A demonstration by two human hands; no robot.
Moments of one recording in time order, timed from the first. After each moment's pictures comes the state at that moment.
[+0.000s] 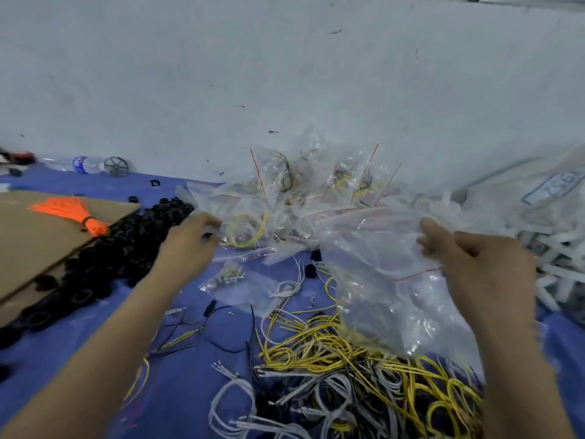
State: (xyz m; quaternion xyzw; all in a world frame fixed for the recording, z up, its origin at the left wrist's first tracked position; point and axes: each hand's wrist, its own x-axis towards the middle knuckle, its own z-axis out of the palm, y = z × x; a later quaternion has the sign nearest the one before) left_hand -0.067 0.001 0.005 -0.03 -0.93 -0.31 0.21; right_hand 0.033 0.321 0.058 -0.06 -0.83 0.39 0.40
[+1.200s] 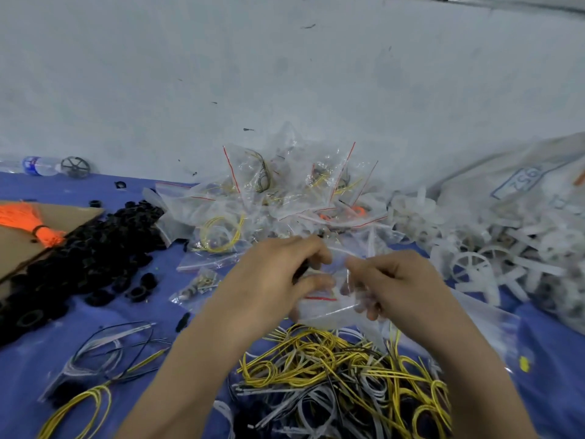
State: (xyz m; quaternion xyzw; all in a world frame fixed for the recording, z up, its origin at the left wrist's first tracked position) left_hand 0.004 0.117 0.047 -0.34 -0.86 -0.36 0.13; right_hand 0.034 0.292 0.057 0.03 -0.88 0.45 0.11
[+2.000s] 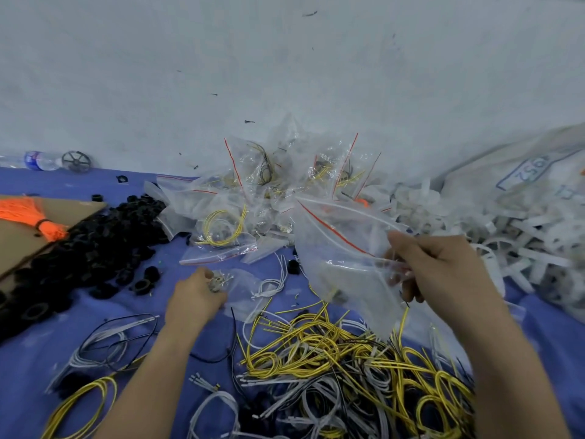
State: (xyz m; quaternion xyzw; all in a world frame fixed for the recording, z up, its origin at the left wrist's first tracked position) left_hand -0.090 0.035 -0.085 0.13 -0.94 -0.31 0.05; right_hand 0.030 0.318 0.051 -0.02 -0.83 0.51 0.21
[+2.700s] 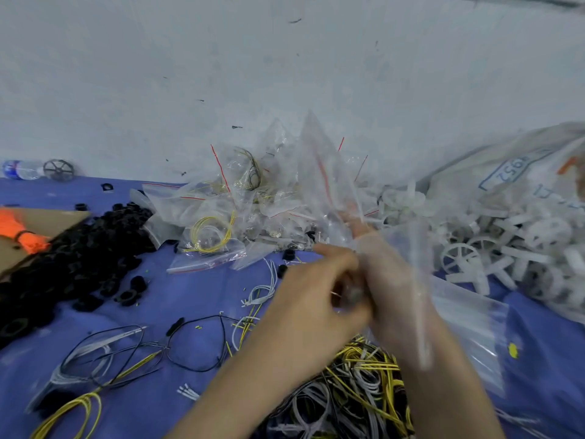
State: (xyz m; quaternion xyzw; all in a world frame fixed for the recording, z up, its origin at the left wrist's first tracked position) left_hand 0.036 0.156 0.040 -0.31 -0.80 -0.51 0.09; right_hand 0.022 0.283 0.043 -0.01 -0.66 0.75 0.09
